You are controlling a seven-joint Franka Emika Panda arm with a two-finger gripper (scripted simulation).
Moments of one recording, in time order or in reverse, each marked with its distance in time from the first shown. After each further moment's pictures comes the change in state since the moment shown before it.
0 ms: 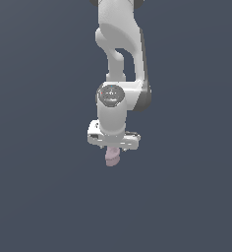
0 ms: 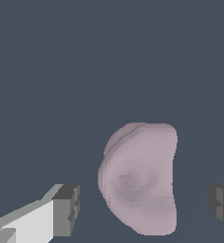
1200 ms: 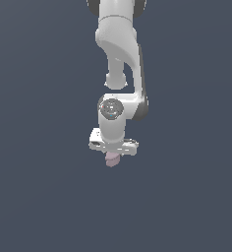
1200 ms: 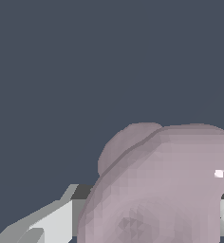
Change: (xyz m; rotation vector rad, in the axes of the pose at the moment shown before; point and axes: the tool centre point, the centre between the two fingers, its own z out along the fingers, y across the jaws) arm 0.001 0.001 0.048 -0.001 0.000 0.004
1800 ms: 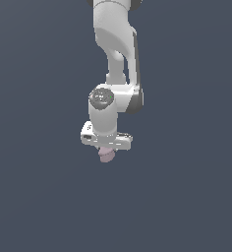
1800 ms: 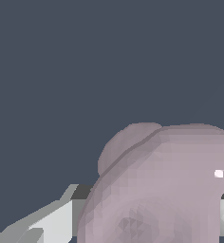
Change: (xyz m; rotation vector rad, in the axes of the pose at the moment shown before) arm -0.003 0.027 -0.033 0.000 -0.001 0.000
